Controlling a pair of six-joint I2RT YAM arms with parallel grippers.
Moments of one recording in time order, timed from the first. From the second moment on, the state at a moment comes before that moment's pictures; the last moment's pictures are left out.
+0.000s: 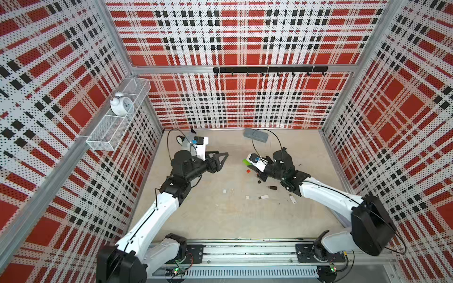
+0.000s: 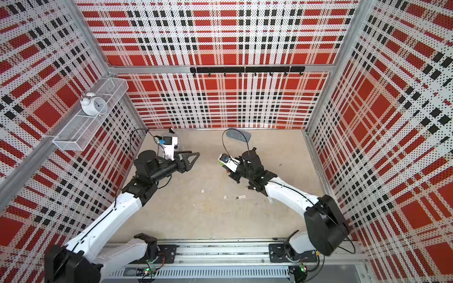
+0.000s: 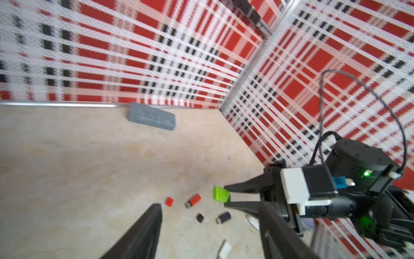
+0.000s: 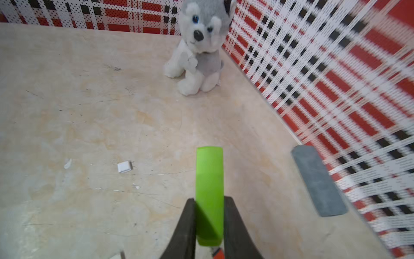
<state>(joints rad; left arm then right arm) -0.29 1.00 0.76 0.12 0.41 -0.44 0.62 1.51 0.94 0.11 -0.29 -0.42</state>
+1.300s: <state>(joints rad) -0.07 0.70 0.47 0.19 0.13 -0.59 0.69 2.28 1.70 -0.43 -0.15 -0.23</state>
